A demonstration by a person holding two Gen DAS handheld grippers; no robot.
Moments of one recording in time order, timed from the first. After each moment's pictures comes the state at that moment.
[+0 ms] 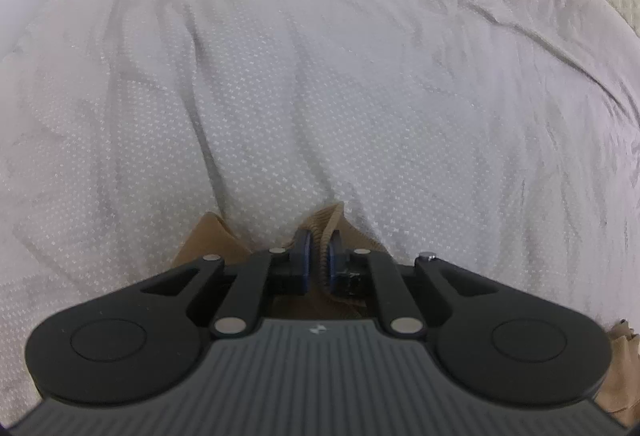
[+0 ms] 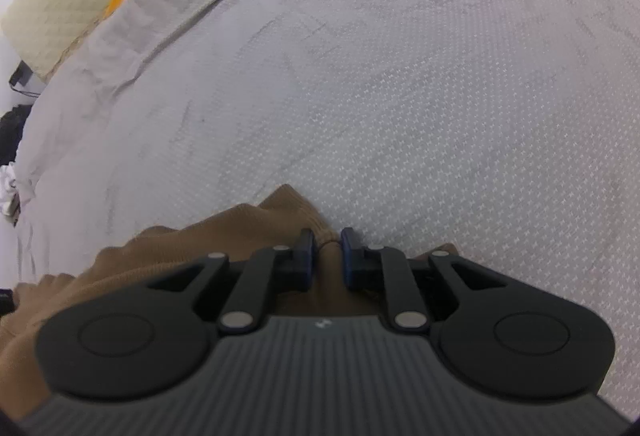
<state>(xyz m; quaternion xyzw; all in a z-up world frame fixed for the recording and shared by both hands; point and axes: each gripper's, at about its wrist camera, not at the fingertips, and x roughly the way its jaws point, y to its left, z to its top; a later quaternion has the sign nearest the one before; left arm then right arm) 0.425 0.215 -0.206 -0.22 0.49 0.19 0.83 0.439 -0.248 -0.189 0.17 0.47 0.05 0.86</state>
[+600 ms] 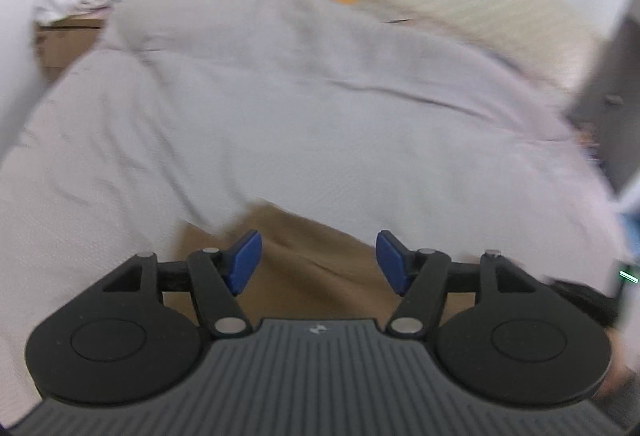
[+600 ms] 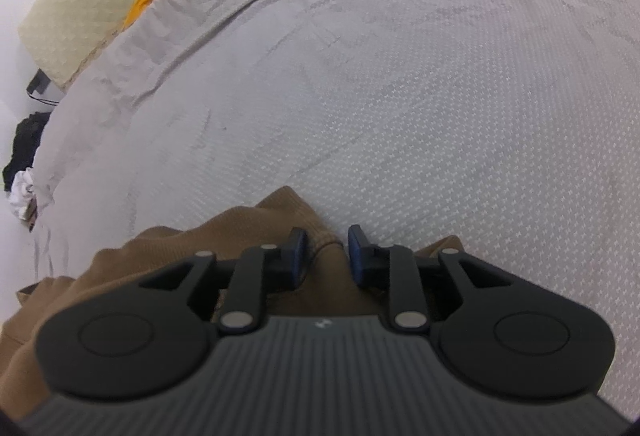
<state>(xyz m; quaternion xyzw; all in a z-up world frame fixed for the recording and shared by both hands) 0.284 0.149 -0.071 -0.18 0.36 0.05 0.91 0.418 -0.250 -0.179 0.19 0.45 0.07 0.87</state>
